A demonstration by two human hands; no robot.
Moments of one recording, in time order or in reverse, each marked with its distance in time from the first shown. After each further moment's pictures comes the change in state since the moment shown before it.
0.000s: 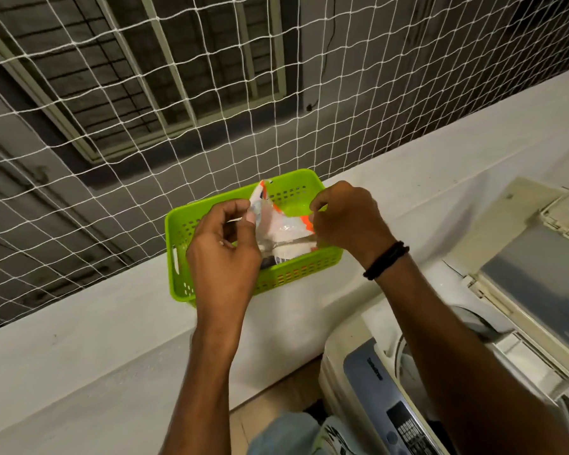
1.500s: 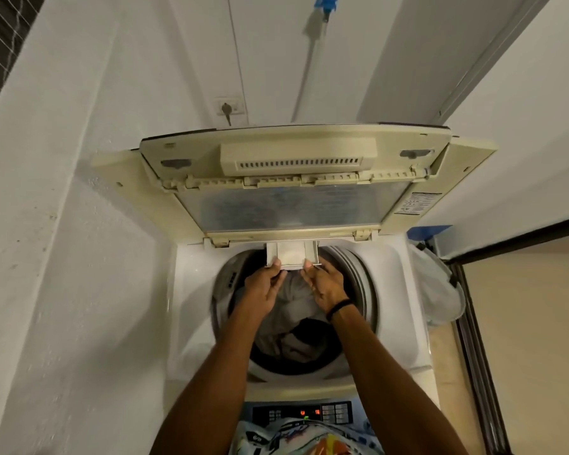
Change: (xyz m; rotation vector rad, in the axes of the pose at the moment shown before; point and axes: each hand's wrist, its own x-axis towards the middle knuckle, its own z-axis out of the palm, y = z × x) left_hand -0.297 -0.130 0.450 -0.156 -1.278 -1.344; right_hand -0.210 0.468 0.112 1.723 1.159 1.308
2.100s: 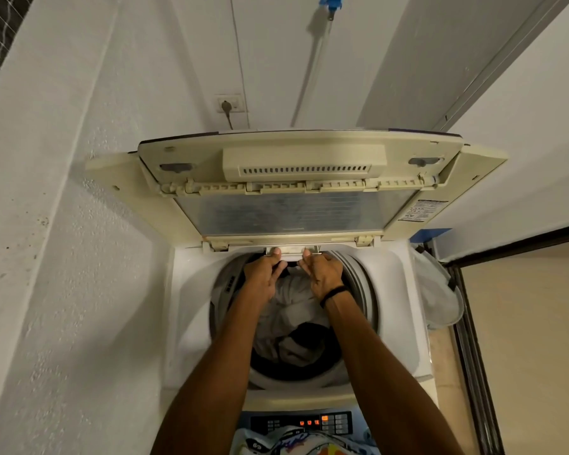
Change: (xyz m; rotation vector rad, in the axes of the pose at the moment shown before) left_hand 0.009 0.025 0.032 0.070 0.032 0.093; right_hand 0.021 -0.018 0.031 -0.034 0.085 -0.070
